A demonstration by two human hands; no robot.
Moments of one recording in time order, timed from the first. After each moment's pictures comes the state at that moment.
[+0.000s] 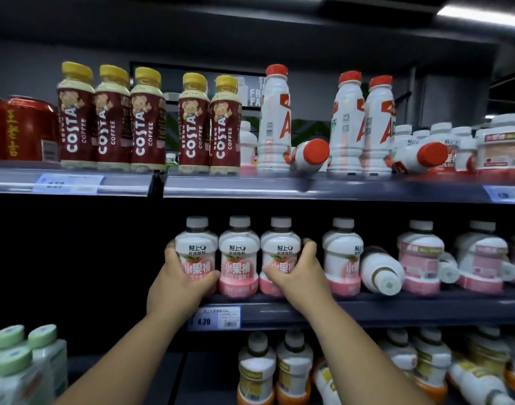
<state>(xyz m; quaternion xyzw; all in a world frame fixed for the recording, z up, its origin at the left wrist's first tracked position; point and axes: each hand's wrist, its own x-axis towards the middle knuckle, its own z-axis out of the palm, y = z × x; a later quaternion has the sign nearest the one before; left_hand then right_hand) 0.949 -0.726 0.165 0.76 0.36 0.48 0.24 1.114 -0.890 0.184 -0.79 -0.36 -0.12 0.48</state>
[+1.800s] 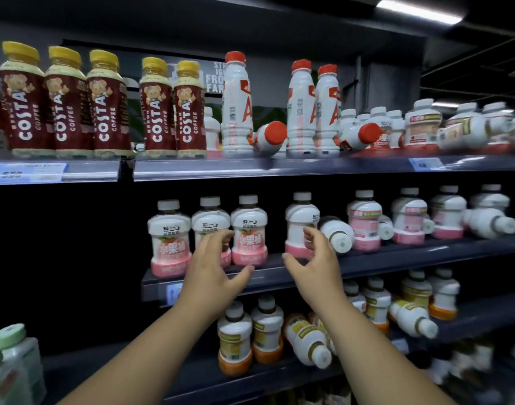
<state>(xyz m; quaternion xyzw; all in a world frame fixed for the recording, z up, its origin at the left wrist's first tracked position) 0.959 -0.824 0.163 0.84 0.06 0.50 0.20 1.104 -0.976 0.148 -0.71 -0.32 -0.21 0.58</state>
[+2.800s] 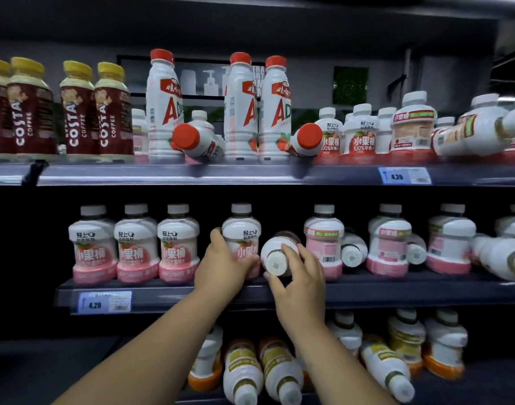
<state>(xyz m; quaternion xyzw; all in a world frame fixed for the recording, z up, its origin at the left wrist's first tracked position) 1.140 -0.921 0.179 0.80 0.33 0.43 0.25 1.239 -1.032 0.127 -0.69 -0.39 -0.33 0.51</state>
